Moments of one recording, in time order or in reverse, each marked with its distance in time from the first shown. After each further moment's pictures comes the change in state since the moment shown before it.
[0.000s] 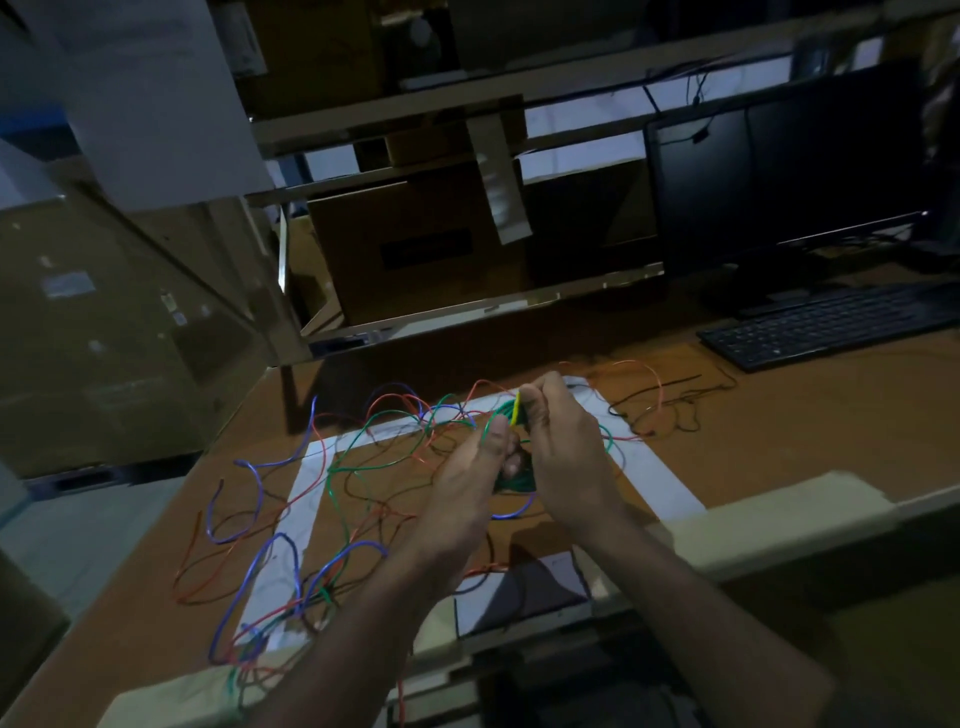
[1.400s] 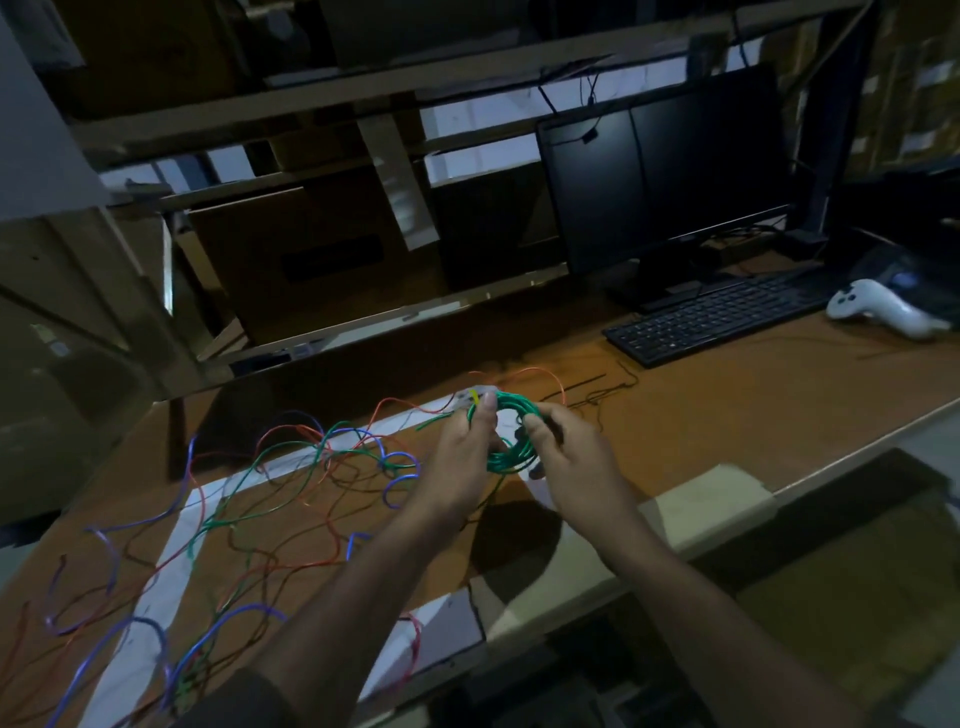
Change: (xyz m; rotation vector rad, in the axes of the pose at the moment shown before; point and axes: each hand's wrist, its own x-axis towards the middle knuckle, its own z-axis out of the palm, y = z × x) left_hand 0.087 -0.025 0.079 0.228 -0.002 -0.086; right_hand 0.001 0.082 -0.089 -0.061 0.024 0.258
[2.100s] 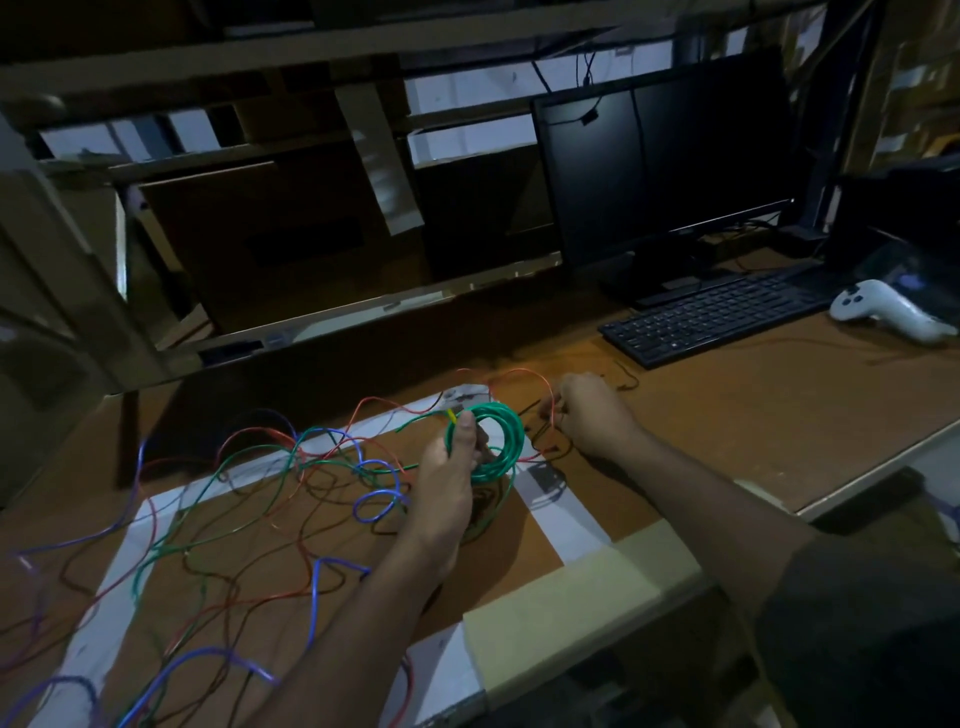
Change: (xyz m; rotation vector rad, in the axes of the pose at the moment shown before) left_hand 0.027 -0.048 0.005 -0.257 0.120 -0.077; right_hand 0.114 0.069 -0.017 -0.775 -0.183 0.029
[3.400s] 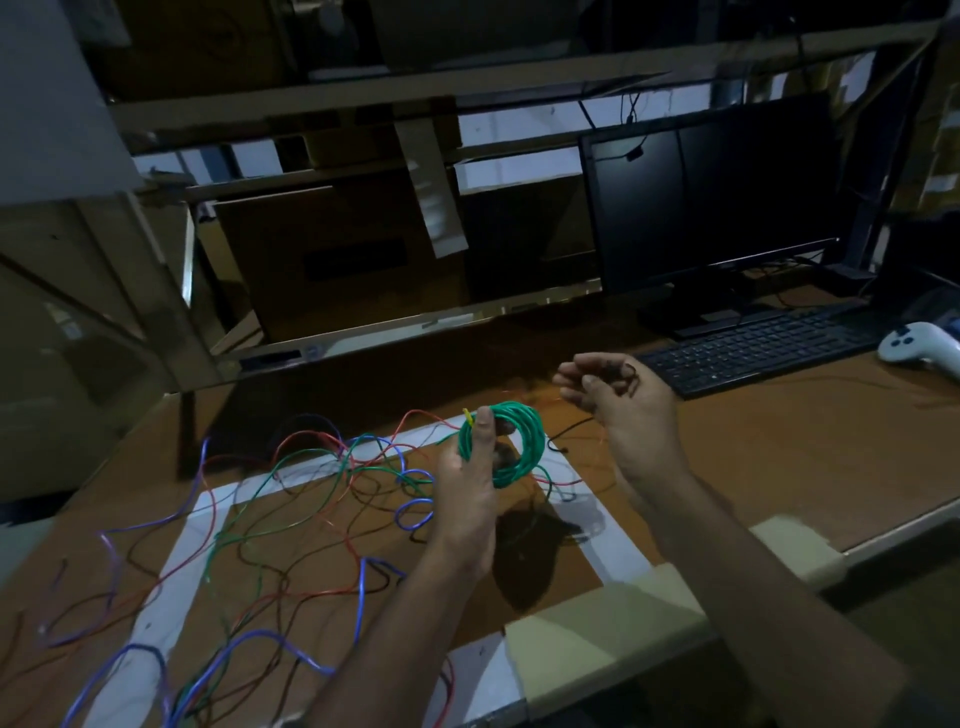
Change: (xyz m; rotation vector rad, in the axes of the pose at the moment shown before) left_hand -0.004 0.017 -0.007 -0.286 0.112 0.119; right_hand -0.049 -0.071 -0.041 1.331 0.335 0.005
